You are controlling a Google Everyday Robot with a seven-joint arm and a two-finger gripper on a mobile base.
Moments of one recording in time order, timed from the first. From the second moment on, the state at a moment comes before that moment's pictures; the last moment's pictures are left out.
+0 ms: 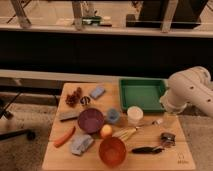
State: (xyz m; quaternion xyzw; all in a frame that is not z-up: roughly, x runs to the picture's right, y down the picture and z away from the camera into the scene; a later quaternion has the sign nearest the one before) arm 0.293 0.115 0.680 -0.28 0.02 0.03 0.96
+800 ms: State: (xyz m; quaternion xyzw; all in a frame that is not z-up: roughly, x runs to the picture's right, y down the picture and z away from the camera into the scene) arm 0.299 0.126 0.688 -0.28 0.01 0.05 0.96
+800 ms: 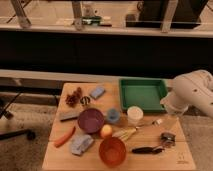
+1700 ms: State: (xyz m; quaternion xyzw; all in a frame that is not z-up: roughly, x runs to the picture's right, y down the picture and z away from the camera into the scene) arm 0.286 0.166 0.715 -0.30 0.00 0.06 0.95
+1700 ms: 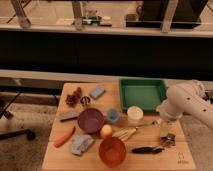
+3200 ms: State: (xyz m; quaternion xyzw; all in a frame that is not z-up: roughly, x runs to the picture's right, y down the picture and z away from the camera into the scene) arm 0.271 0.201 0.760 -0.31 -0.02 0.12 0.94
